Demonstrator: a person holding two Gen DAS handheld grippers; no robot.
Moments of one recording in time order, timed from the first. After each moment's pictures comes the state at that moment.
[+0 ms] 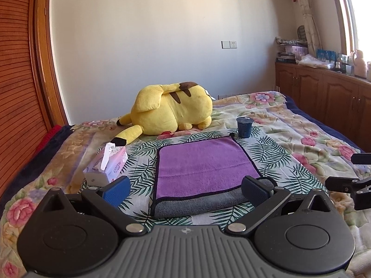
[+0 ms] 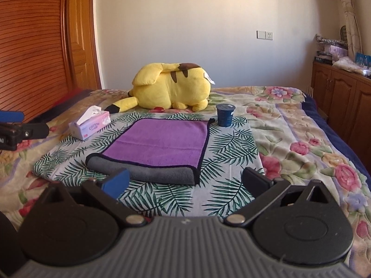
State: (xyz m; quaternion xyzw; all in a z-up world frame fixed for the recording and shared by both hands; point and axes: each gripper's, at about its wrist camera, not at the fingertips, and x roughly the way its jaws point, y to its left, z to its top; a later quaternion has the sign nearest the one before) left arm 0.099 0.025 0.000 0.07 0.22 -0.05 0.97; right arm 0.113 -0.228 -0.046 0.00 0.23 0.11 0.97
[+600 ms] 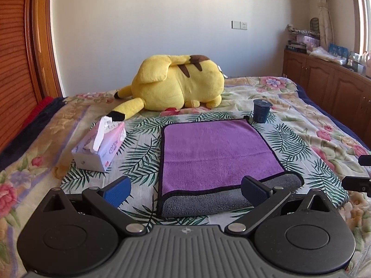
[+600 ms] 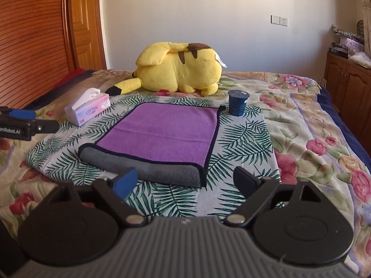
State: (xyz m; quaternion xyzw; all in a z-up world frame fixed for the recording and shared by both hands) left arm 0.182 0.067 -0.040 0.04 0.29 -0.05 0.96; right arm 0.171 -0.210 -0.058 -0.02 0.28 0.13 0.95
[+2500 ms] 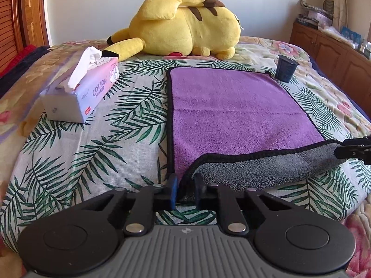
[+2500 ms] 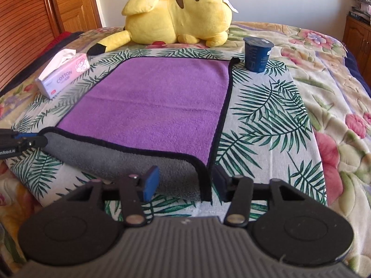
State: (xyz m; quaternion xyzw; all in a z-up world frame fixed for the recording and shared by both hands) left arm 0.264 0.109 -0.133 0.00 0.38 -0.07 0.92; right arm 0.283 -0.195 -0.124 -0.02 0.39 0.15 0.91
